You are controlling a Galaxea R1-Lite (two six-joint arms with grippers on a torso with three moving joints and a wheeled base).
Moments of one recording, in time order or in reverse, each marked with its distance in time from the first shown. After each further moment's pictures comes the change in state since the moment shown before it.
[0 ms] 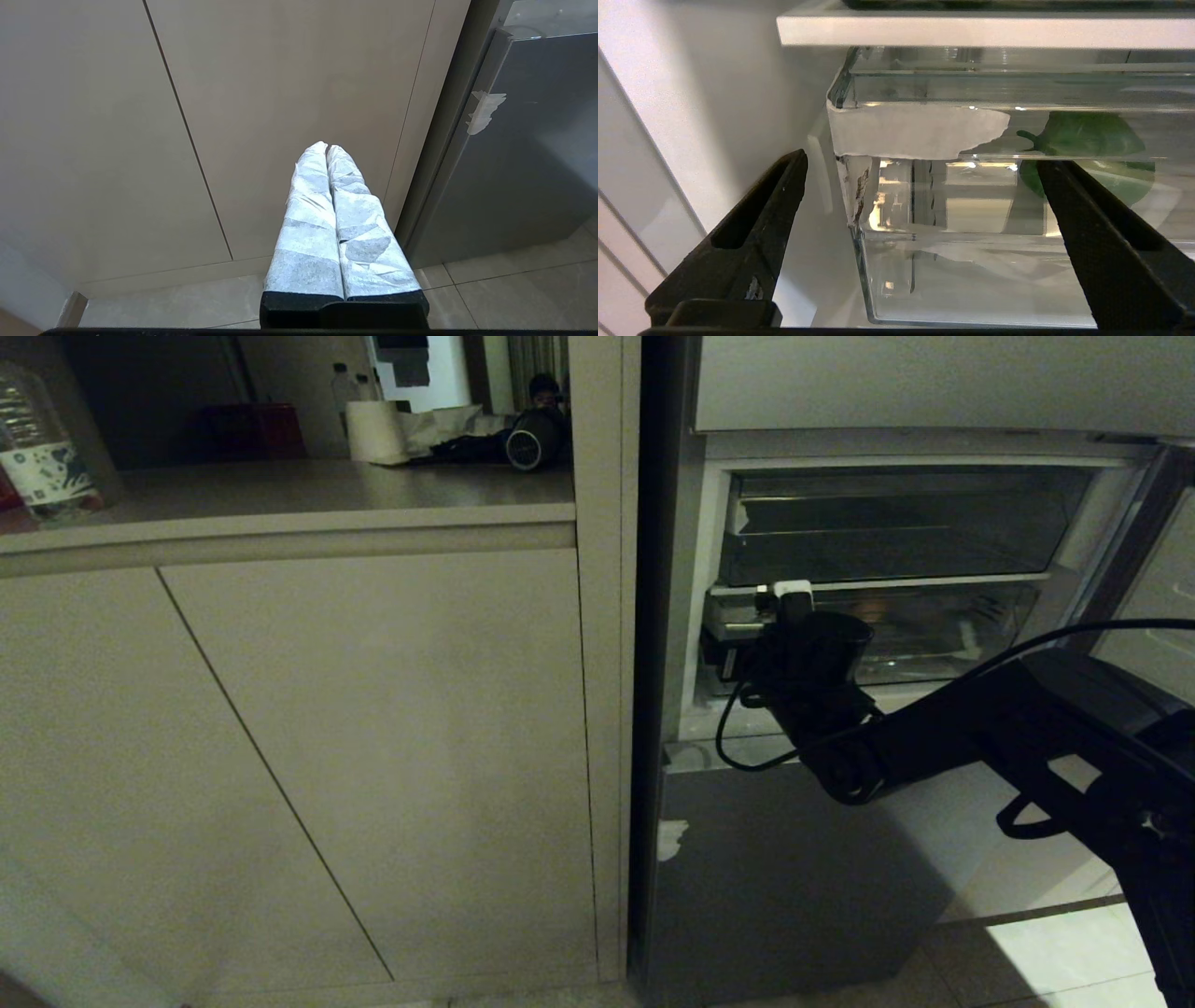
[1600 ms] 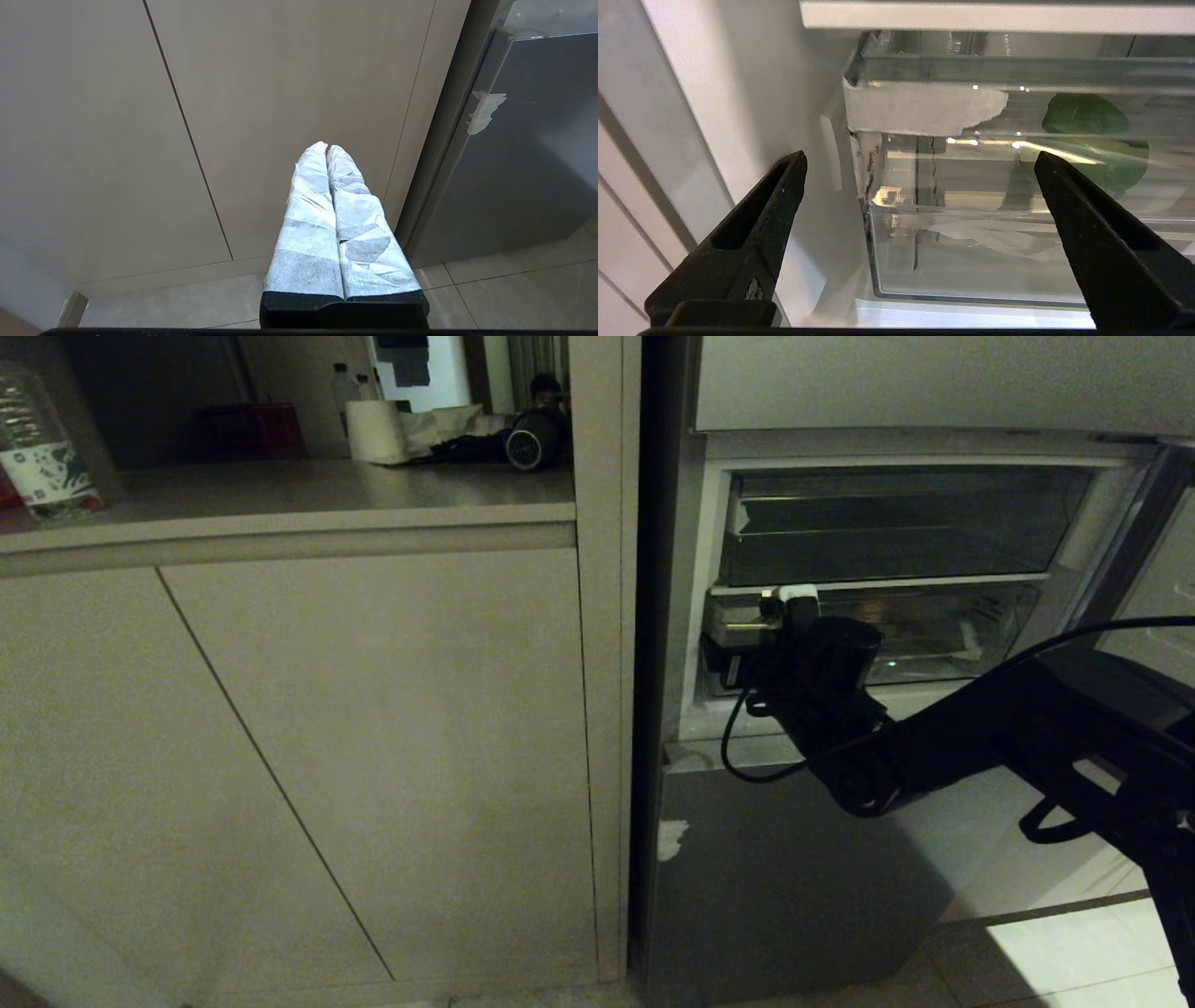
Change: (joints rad) left arm 0.000 0.000 0.000 0.000 0.000 0.000; right arm 0.009 -0.050 0.102 -0.040 -0.002 -0.006
